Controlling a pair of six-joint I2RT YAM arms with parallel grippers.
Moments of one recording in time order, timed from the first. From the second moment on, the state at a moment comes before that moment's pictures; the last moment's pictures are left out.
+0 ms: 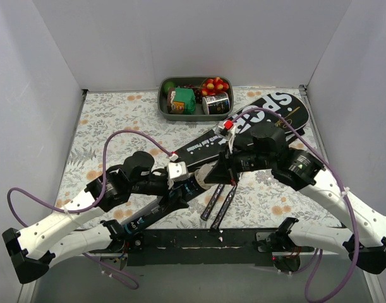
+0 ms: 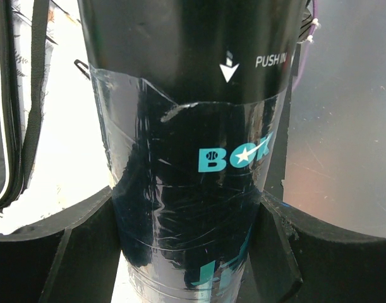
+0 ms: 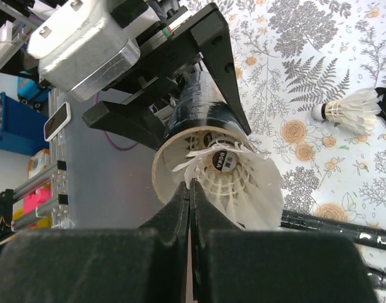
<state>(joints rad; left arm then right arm) -0.92 0.84 0.87 -0.56 0.50 0.11 0.86 1.01 1.21 -0.63 -0.63 0.31</state>
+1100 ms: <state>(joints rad) -0.92 0.79 0.86 -0.57 0.50 0.13 0.97 1.10 1.41 -0.70 -0.45 0.28</state>
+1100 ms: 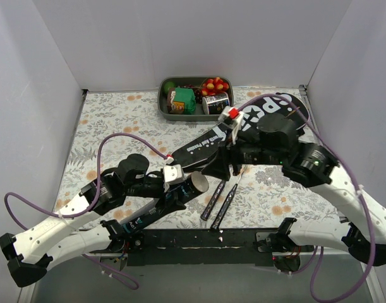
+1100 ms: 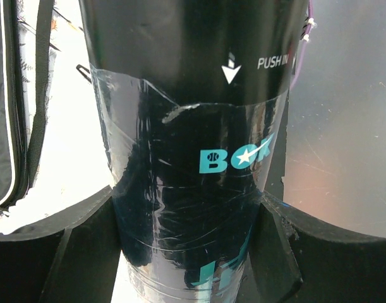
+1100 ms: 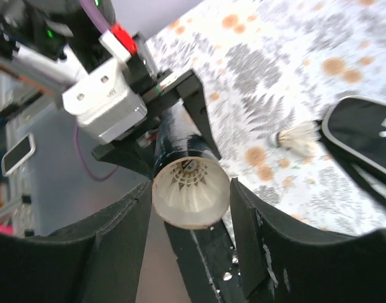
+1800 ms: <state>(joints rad) -0.92 0.76 0.86 -0.57 0.50 0.12 0.67 1.23 1.06 -0.55 -0.23 0.39</state>
